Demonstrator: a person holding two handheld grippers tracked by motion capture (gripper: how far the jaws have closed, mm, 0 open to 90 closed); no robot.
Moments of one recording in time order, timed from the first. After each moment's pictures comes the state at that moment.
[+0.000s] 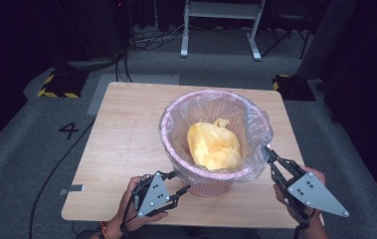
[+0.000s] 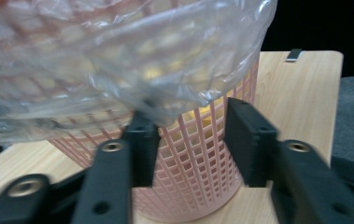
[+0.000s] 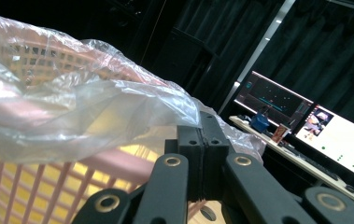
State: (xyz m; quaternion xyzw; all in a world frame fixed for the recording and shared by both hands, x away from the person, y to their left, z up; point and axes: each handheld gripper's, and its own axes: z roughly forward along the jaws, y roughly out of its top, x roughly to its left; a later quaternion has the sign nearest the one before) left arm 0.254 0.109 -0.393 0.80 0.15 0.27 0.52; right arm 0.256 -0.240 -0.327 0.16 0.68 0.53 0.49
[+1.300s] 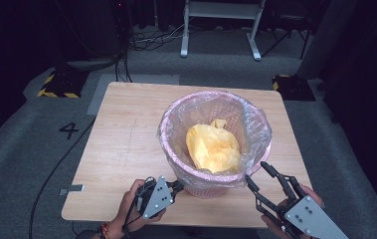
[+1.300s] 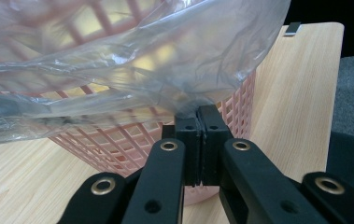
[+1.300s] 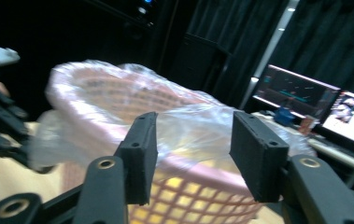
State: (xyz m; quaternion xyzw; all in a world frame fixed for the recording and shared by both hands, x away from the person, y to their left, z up) left arm 0.255 0.107 -0.401 0.82 0.14 0.27 0.49; right arm 0.205 -0.216 -0.330 0.20 0.67 0.57 0.43
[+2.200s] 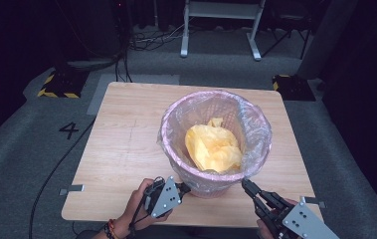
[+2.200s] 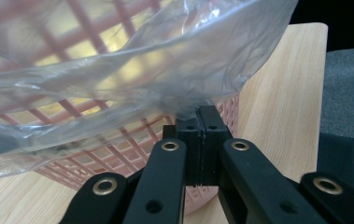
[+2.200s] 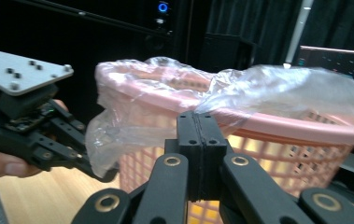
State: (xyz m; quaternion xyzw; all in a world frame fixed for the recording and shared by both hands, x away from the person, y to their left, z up) left arm 0.259 0.090 -0.405 0.83 0.12 0.24 0.49; right arm 0.203 -0.212 -0.362 0.22 0.66 0.63 0.34
